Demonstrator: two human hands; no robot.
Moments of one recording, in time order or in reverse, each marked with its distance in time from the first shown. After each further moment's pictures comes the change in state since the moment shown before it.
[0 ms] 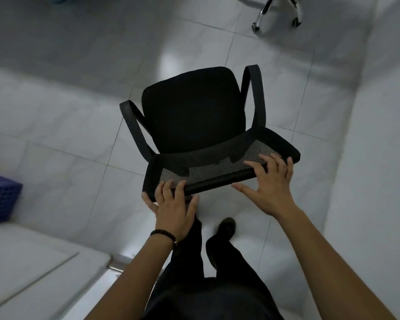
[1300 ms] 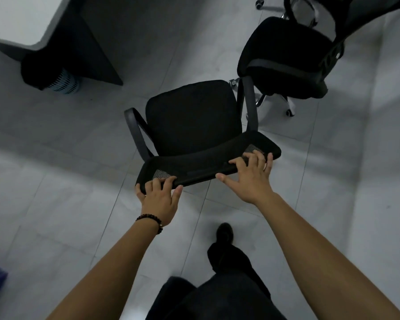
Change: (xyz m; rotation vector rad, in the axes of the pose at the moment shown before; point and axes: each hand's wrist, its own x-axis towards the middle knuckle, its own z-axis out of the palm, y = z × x) left_hand 0.494 0.173 -0.215 0.139 0.039 -0.040; right_hand 0.523 0.045 -0.231 0.048 -0.054 -0.033
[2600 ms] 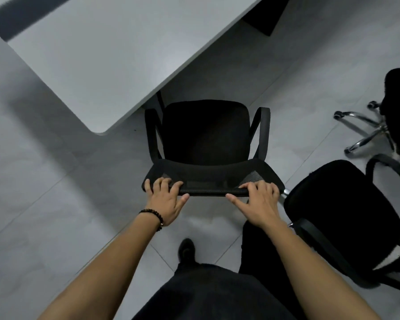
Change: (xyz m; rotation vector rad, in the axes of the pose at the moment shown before) left_hand 0.419 -0.074 -0.241 -0.088 -0.081 -0.208; right_hand 0.491 -0.162 -0.189 -0.229 -0.039 -0.307
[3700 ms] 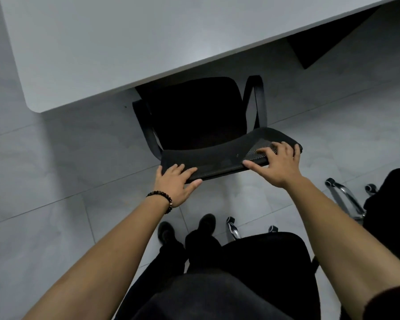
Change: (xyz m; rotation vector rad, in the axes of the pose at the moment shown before) left_hand 0.199 0.235 -0.097 -0.396 -0.021 -0.240; right_hand 0.346 0.187 -0.204 -0.255 -0.137 -0.347
